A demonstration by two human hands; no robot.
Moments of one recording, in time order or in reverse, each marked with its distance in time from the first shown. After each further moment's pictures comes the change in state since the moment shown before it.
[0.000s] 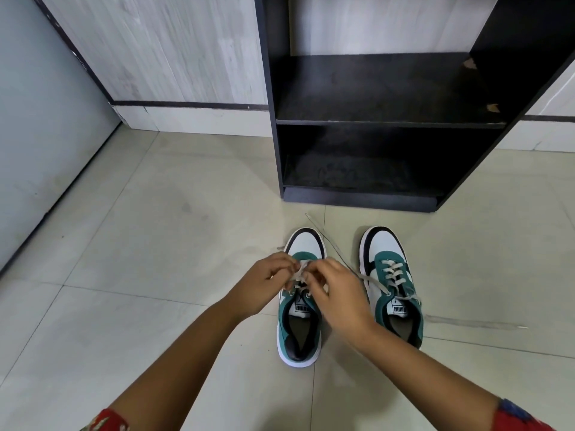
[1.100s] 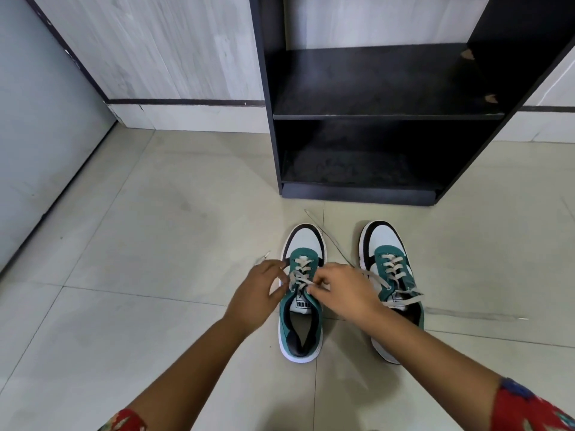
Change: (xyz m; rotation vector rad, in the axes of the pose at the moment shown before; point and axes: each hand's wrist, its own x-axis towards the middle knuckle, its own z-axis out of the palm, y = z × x) left_hand -0.007 -0.056 0.014 0.522 0.181 0.132; right_hand 0.010 0.004 -0.014 -0.257 -0.373 0.161
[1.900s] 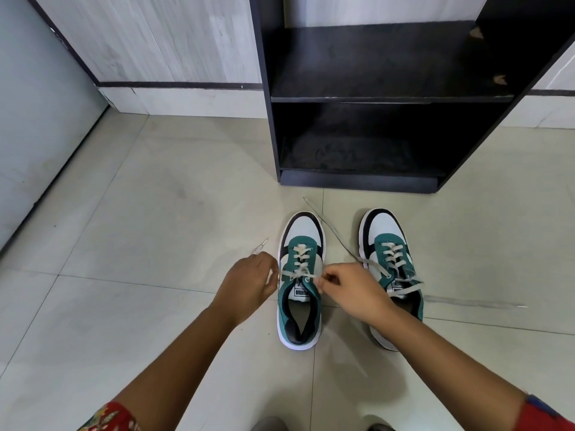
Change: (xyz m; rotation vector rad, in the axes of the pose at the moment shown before) left_hand -0.003 -0.013 -0.007 0.307 0.061 0.214; right_hand -0.015 0.015 0.002 0.268 -0.084 0.102
